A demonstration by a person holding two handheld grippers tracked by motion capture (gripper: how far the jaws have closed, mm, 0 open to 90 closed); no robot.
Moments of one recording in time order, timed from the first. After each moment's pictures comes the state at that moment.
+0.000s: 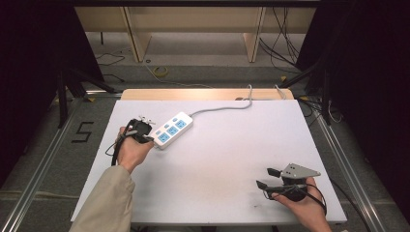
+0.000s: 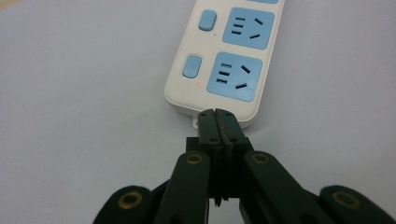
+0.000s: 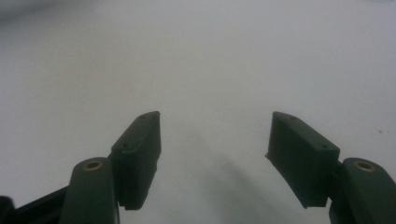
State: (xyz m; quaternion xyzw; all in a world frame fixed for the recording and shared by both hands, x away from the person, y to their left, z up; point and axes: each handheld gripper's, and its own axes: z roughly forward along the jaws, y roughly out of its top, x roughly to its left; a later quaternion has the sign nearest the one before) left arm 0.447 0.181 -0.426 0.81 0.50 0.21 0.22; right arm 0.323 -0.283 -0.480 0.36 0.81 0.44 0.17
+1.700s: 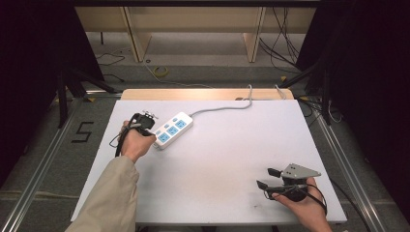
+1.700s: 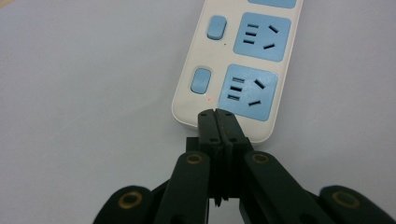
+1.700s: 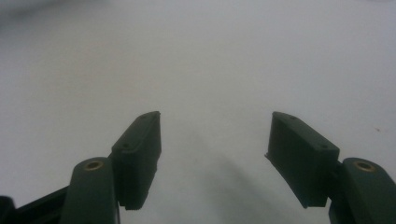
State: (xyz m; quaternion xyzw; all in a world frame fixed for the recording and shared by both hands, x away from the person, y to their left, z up) left arm 0.472 0.177 -0.425 0.82 0.50 0.19 0.19; right arm 0.322 -0.284 -0.480 0.36 0.81 0.44 0.17
